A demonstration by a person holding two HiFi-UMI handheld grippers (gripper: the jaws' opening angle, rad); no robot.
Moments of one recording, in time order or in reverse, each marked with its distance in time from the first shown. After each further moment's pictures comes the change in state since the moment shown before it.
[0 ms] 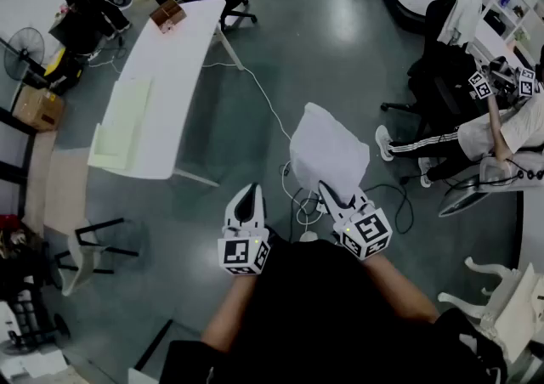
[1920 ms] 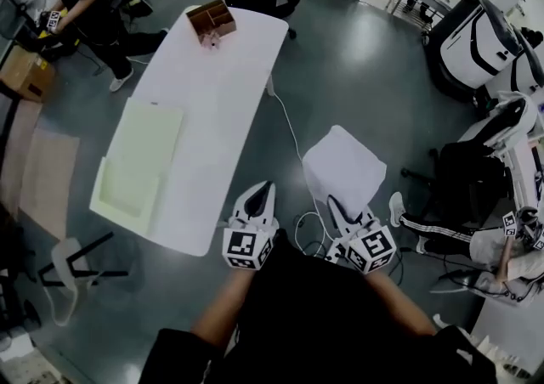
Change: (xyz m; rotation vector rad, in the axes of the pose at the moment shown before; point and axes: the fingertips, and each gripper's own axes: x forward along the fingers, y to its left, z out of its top) left arm 0.286 0.360 0.073 -0.117 0.046 -0.046; right arm 0.443 -0.058 0.092 -0.045 0.153 0.045
